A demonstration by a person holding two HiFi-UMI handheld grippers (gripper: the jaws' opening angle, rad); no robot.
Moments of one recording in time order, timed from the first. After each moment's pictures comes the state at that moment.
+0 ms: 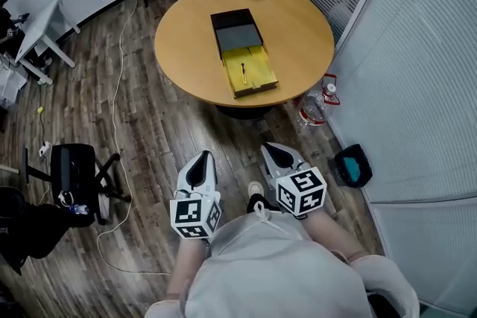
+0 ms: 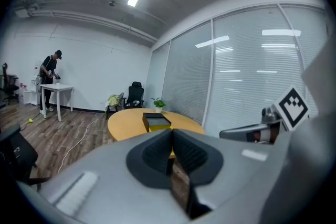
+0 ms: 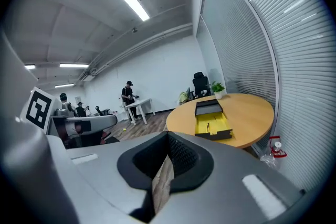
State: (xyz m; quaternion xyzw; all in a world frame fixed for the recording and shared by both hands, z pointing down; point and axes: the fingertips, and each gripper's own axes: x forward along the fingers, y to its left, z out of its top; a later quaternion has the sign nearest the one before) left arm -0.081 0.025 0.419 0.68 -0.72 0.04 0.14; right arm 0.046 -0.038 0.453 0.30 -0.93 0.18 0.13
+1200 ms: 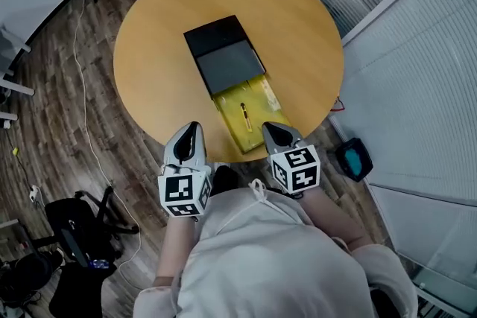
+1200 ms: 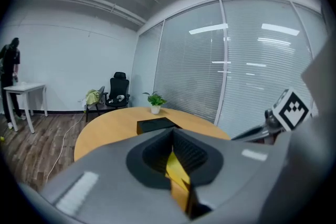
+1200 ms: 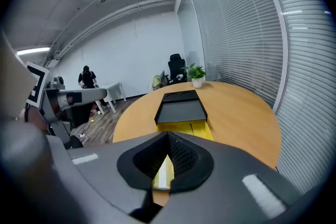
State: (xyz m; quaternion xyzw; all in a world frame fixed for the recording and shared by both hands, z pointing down) left arm -0.247 -0.339 0.461 0.75 -0.64 0.10 0.15; right arm -0.078 -0.360 0.533 0.41 -0.85 0.22 0.25
